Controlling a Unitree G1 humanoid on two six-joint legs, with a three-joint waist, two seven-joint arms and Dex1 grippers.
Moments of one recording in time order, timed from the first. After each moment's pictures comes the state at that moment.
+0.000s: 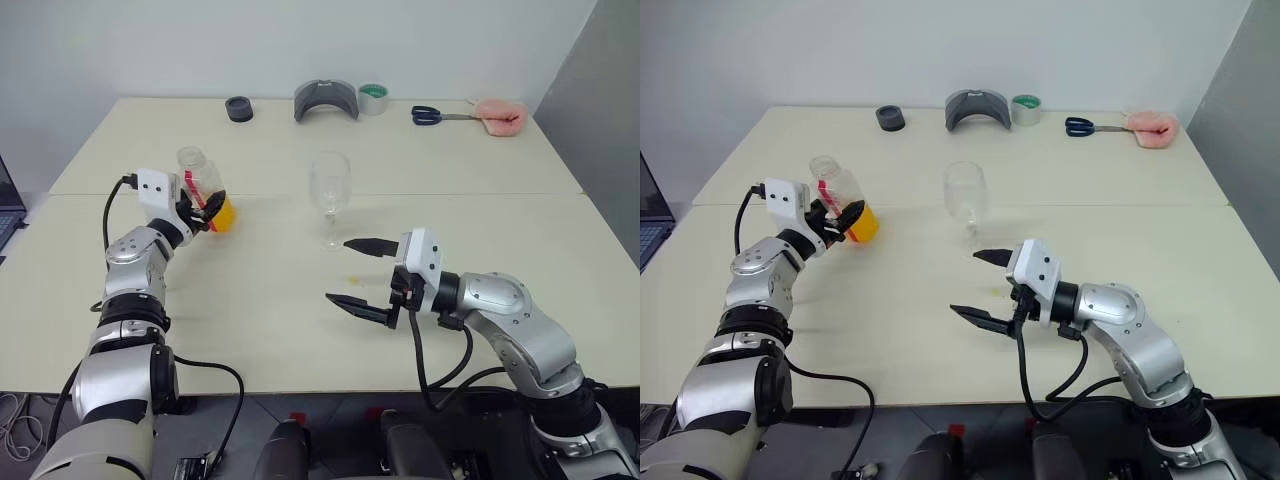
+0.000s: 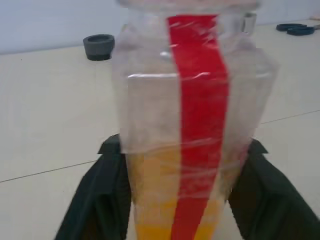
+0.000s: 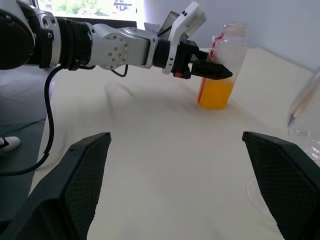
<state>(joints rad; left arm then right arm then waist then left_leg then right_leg) -0.84 0.56 0.25 1.03 -0.21 -0.12 -0.64 -0.37 -0.41 0.23 -0.49 0.35 0.46 0.78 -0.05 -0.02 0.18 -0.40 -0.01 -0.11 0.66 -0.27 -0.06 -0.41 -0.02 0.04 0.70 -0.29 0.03</state>
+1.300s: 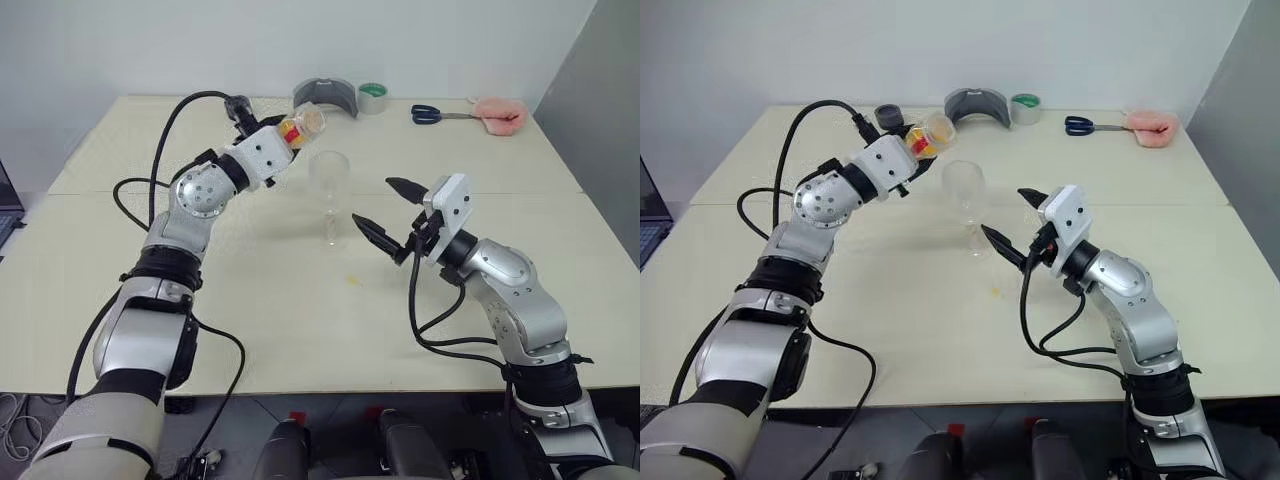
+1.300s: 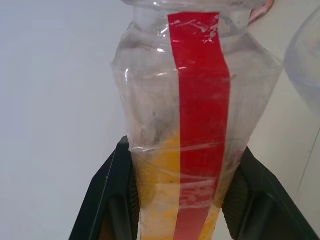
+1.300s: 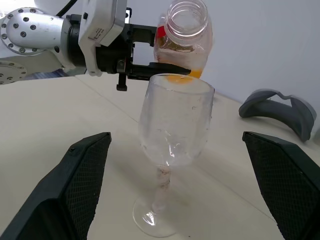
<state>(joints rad) -1.05 0.53 -0.15 0.89 0.30 -0.57 -0.40 -0.46 -0.33 0.09 -0.30 0.29 0.38 0.57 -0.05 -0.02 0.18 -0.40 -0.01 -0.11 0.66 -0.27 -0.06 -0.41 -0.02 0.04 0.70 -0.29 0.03</state>
